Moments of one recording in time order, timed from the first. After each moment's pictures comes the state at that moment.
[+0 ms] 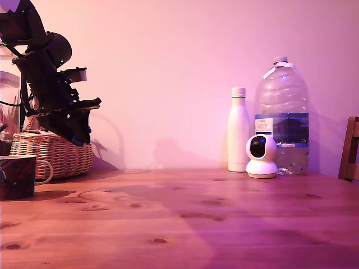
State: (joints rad) arm -0.14 2.02 1.64 -0.55 0.18 0.11
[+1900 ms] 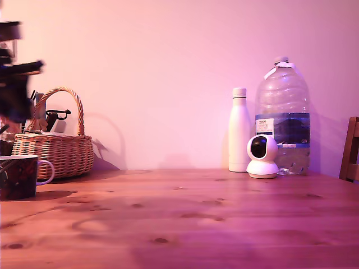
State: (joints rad) arm 0.00 1.45 1.05 -0.41 0.17 0.03
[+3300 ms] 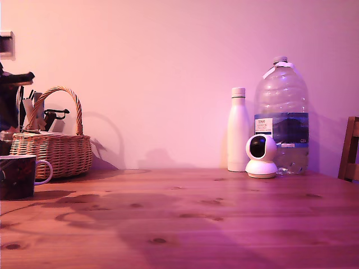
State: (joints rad) arm 0.07 1.64 1.25 -0.51 0.13 0.02
